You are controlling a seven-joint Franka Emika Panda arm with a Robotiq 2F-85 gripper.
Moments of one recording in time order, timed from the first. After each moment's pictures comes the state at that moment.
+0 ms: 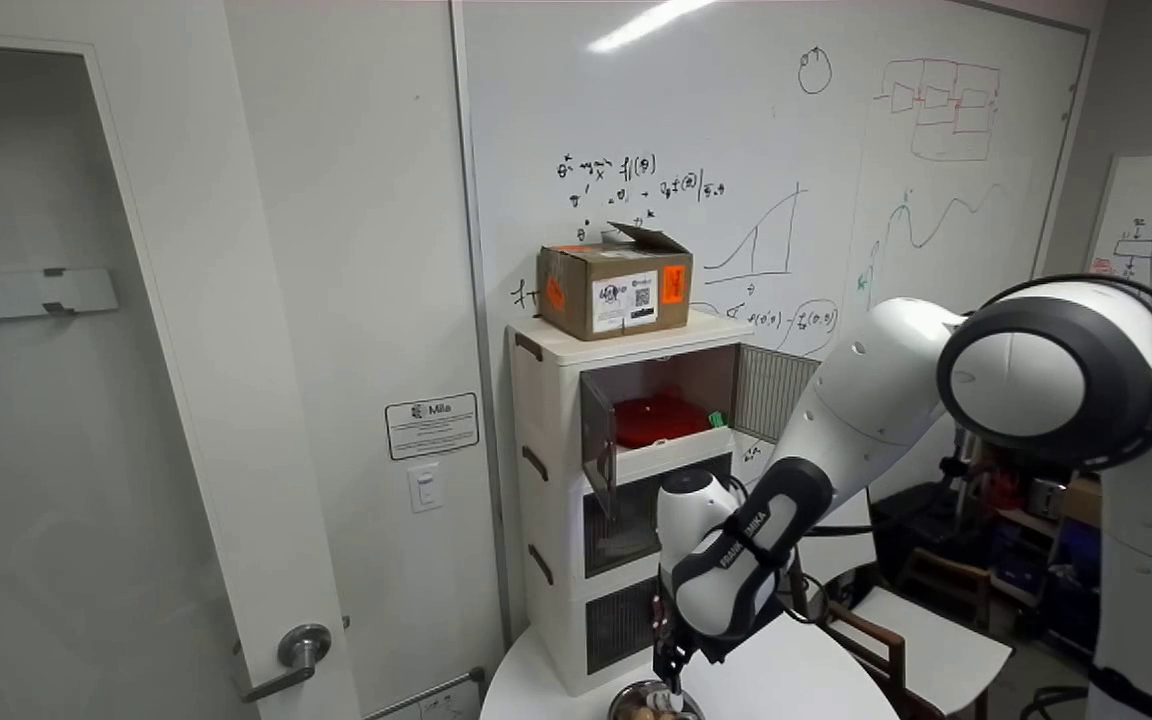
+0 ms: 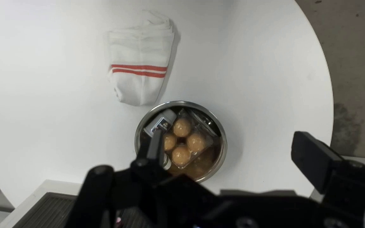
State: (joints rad) arm 0.10 0.20 0.08 -2.49 -0.21 2.64 0.28
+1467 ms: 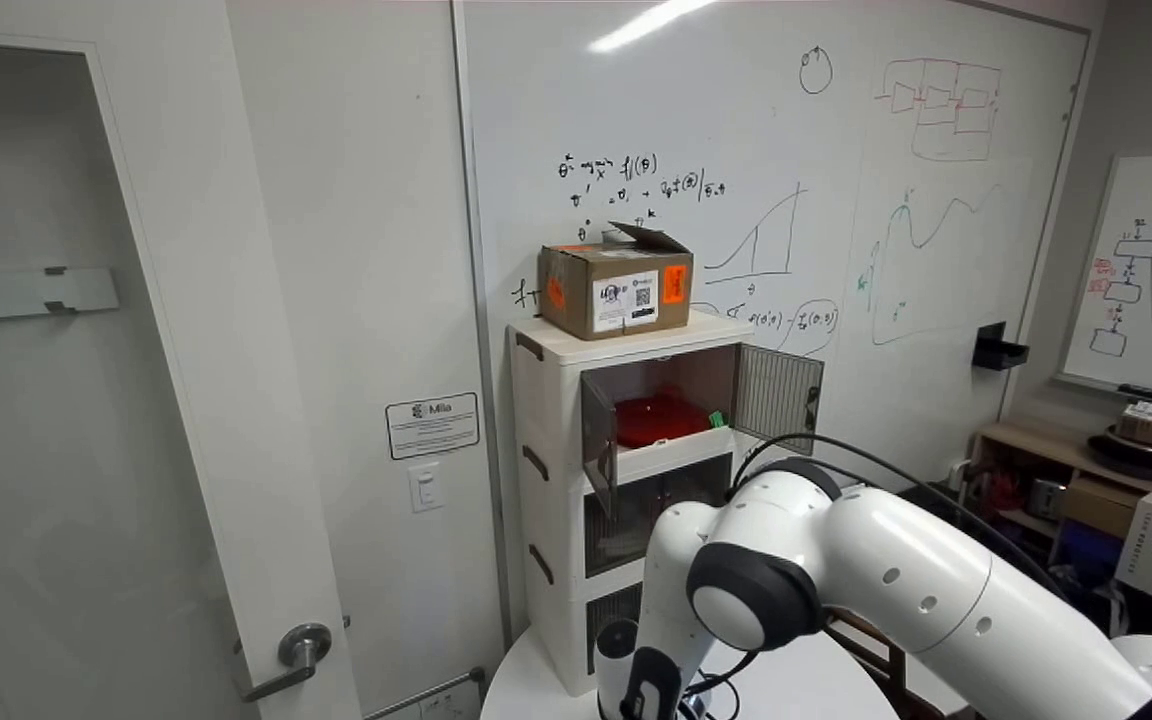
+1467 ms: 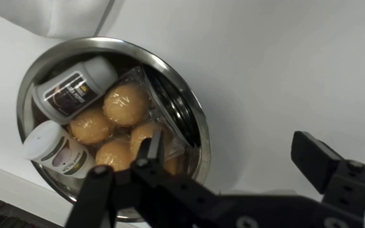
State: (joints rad) arm 0.49 1.10 -0.20 -1.90 -0.09 3.02 0.17
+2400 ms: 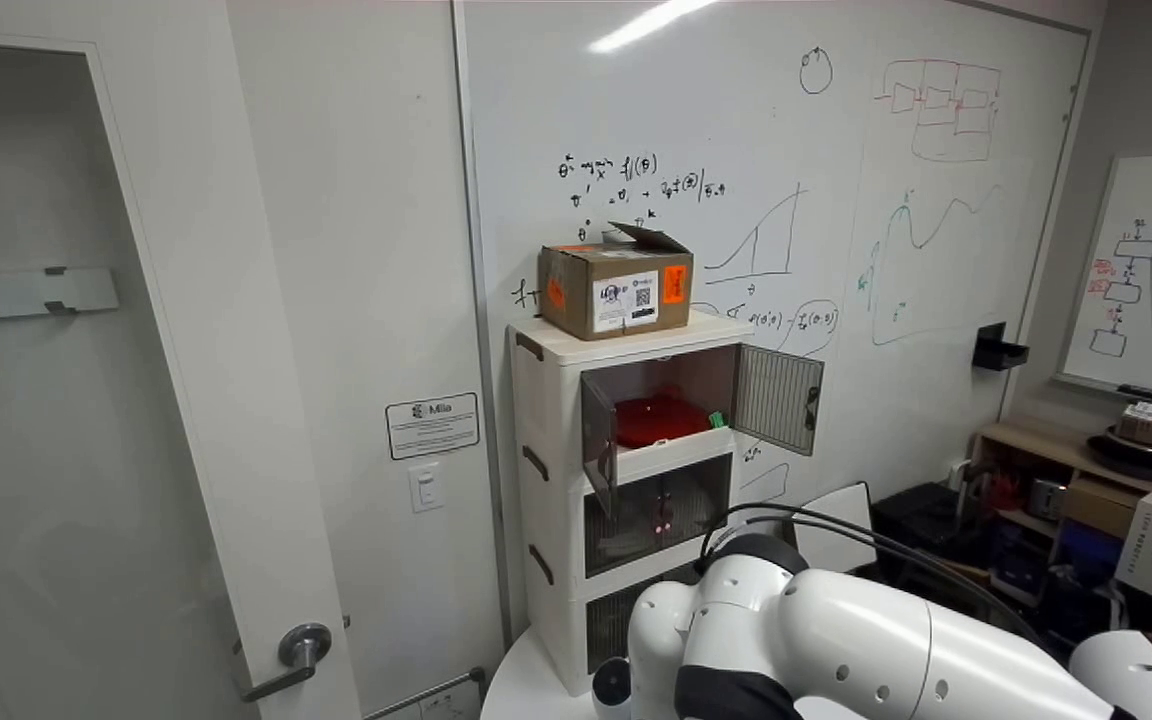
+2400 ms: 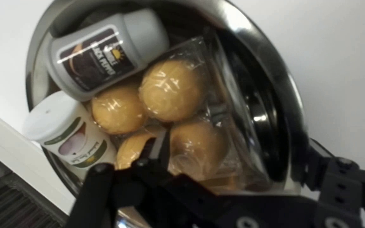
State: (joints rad) arm 0.62 1.40 -0.39 -1.64 -0.09 3.05 0.17
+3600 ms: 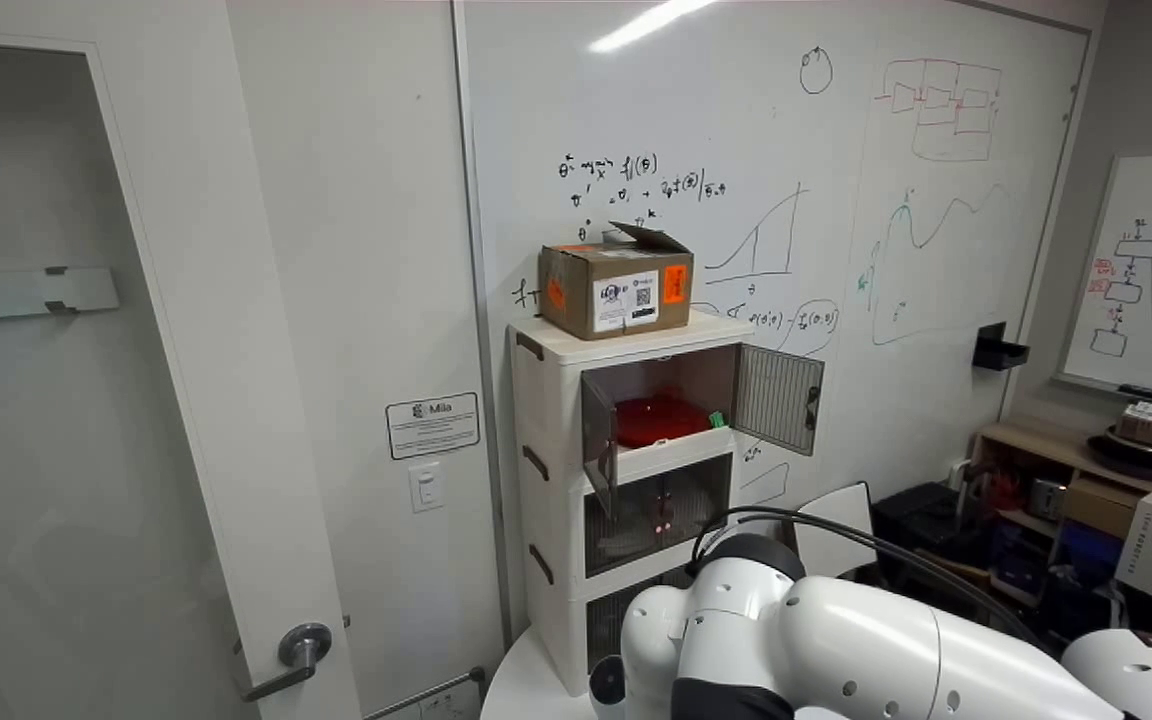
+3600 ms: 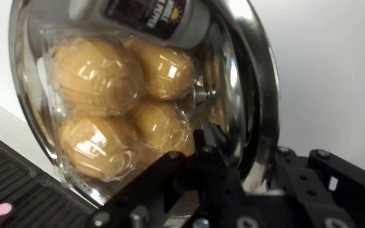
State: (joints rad) arm 0.69 1.37 -0.44 -1.69 -0.04 3.06 0.27
